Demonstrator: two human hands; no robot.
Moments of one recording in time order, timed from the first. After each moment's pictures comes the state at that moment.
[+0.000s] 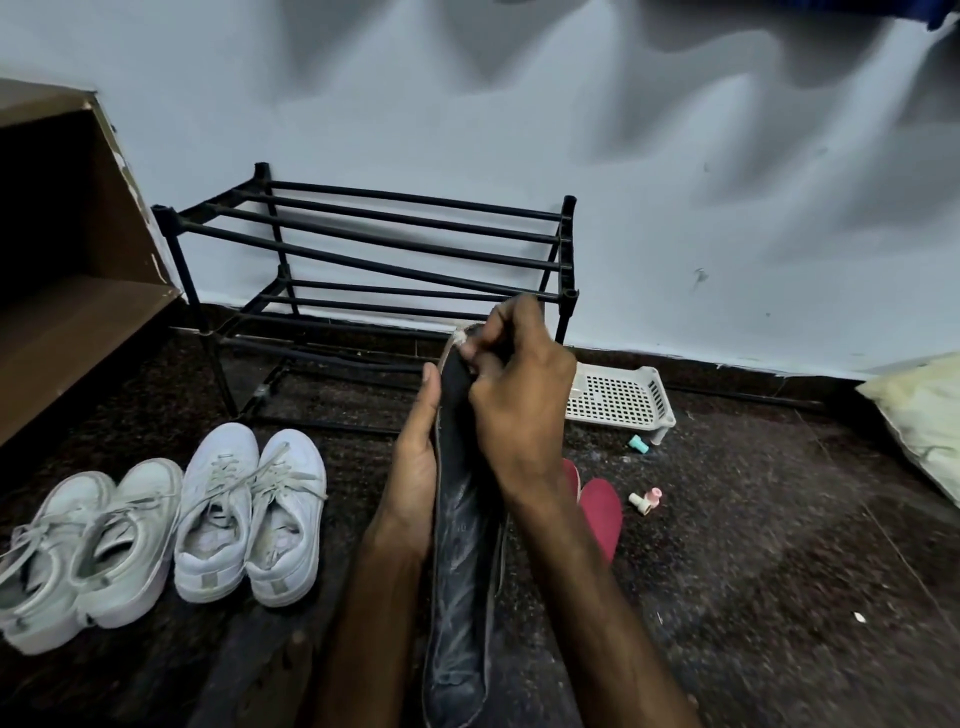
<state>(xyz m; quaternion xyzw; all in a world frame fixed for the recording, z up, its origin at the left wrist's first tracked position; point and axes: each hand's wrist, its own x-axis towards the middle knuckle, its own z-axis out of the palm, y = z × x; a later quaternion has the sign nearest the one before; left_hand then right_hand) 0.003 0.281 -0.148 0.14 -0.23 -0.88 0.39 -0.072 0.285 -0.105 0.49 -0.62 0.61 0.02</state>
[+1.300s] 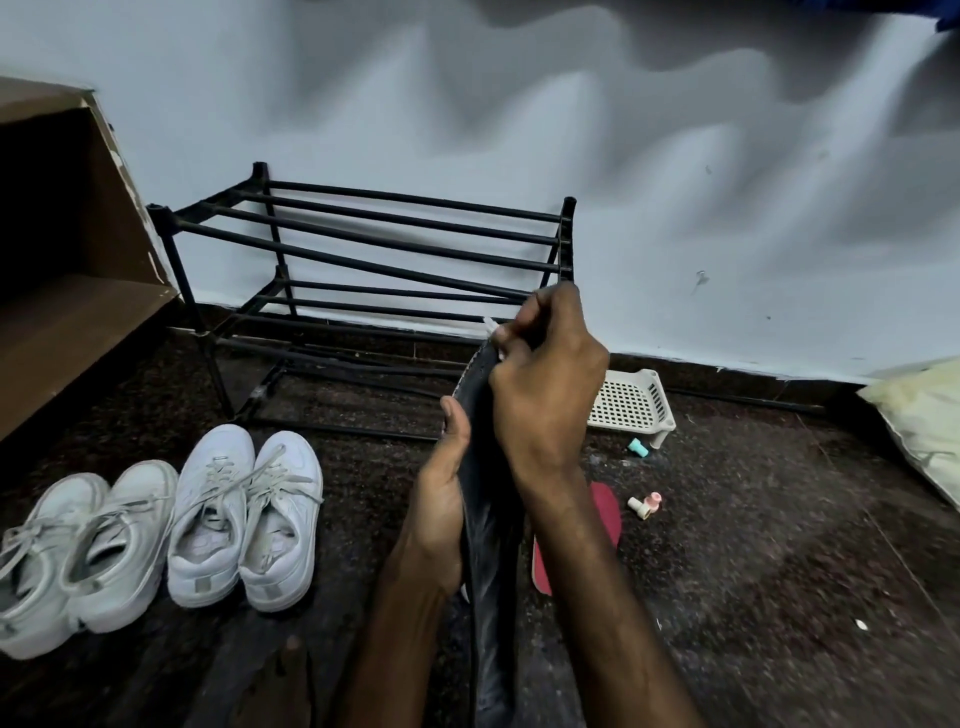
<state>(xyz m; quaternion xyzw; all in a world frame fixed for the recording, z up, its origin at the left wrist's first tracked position) -0.011 0.301 -0.159 0.12 -0.25 -0.88 0.38 -0.085 0.282 -0.097 0.43 -0.66 0.61 0.10</state>
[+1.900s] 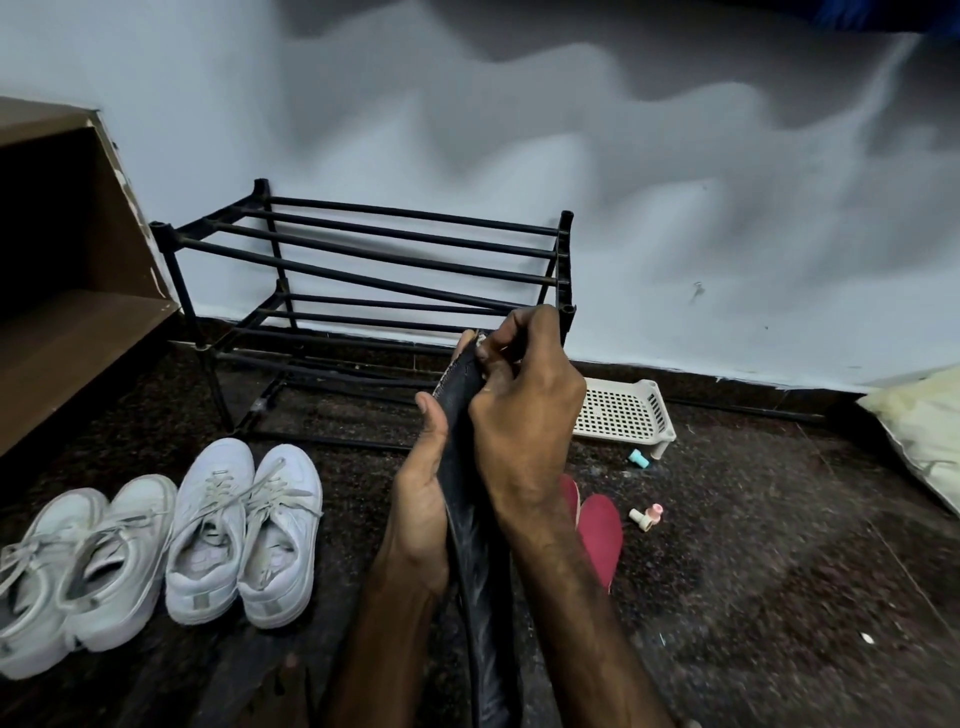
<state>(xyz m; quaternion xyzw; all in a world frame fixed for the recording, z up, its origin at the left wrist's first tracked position) -0.003 0.296 -0.141 0.05 -0.24 -0.87 0.42 -0.072 0.284 -0.102 0.46 -0.63 0.61 0.13</state>
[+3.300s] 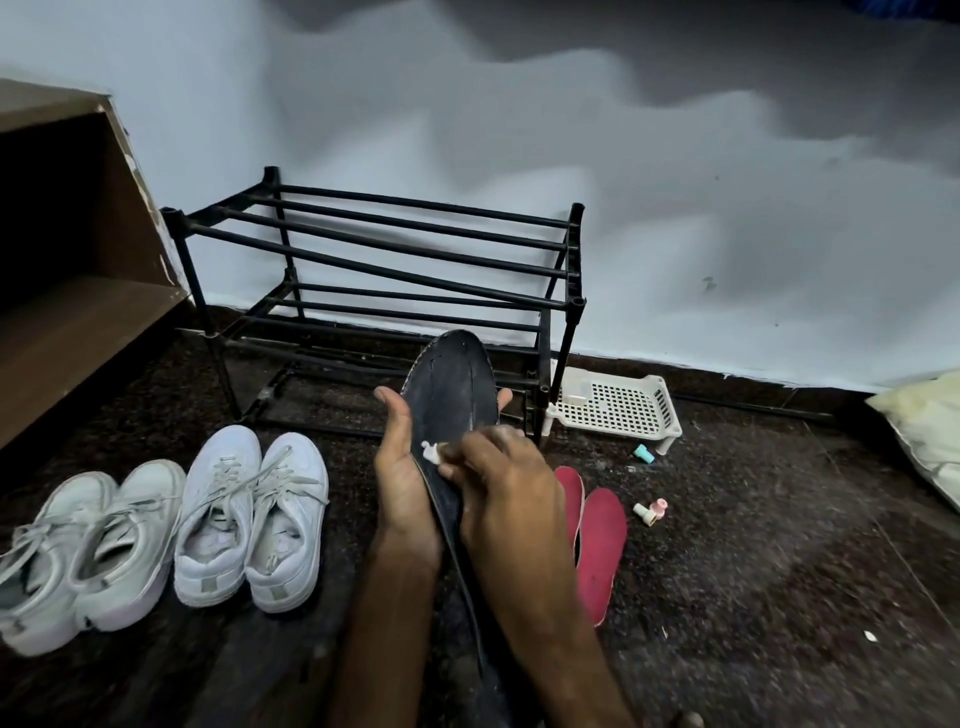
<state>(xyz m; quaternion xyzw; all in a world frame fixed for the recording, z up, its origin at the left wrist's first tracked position) 0.006 0.272 -0.160 0.19 -0.21 -0.85 0.45 -0.054 0.338 -0.149 0.60 -0.68 0.43 0.04</state>
